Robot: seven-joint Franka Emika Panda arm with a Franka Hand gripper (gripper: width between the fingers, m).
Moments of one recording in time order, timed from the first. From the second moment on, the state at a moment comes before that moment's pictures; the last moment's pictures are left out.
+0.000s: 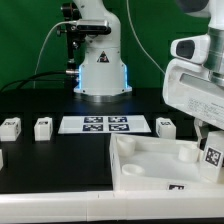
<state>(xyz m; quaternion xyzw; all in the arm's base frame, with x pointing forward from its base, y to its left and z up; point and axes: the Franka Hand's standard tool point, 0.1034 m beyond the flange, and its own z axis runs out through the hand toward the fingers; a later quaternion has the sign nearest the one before) 0.632 0.124 0.064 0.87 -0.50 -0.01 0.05</state>
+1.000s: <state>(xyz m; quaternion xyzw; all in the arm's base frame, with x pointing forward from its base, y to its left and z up) 0.632 0.121 0.062 0.99 -0.12 -0.03 0.05</state>
